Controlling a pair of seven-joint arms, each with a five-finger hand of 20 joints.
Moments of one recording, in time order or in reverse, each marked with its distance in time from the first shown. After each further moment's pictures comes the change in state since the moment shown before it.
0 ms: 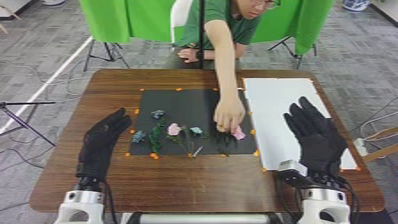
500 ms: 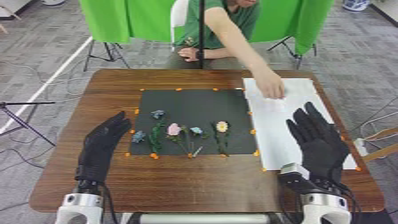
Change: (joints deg) left arm 1.4 -0.6 -0.8 -0.9 -0.1 -0.3 -2.1; right arm -2.2 -1.6 0.2 -1.1 1.7 2.0 0.6
